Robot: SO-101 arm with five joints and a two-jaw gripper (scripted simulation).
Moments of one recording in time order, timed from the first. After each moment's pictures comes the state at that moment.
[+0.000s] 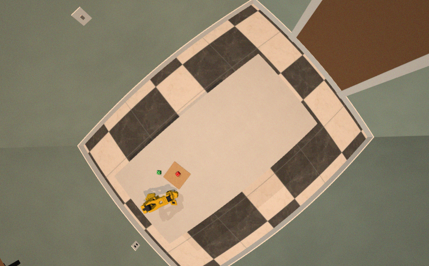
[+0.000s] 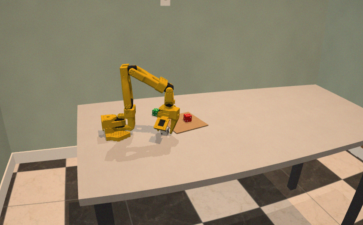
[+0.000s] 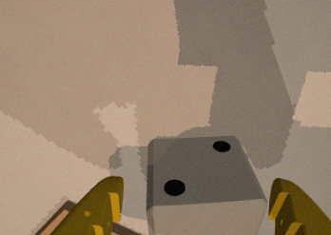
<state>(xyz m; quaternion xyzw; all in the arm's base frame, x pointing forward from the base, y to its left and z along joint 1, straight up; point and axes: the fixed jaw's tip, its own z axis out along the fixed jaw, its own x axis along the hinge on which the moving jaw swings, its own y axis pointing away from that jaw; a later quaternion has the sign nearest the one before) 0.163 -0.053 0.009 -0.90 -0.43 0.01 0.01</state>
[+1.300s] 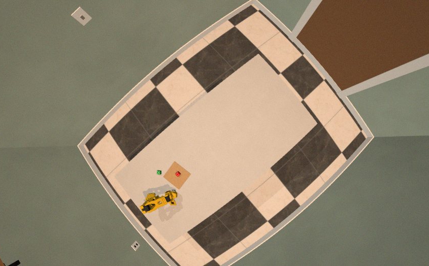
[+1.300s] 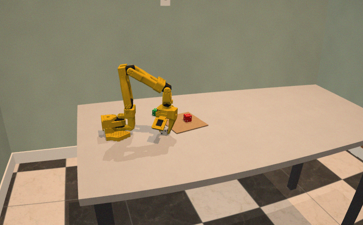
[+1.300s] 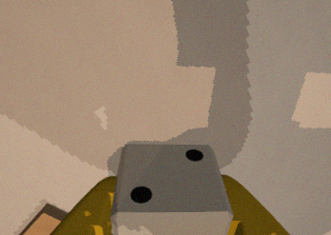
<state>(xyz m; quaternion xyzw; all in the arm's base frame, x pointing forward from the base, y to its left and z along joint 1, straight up) 0.157 -0.050 0.009 -0.90 -0.44 0.01 0.01</state>
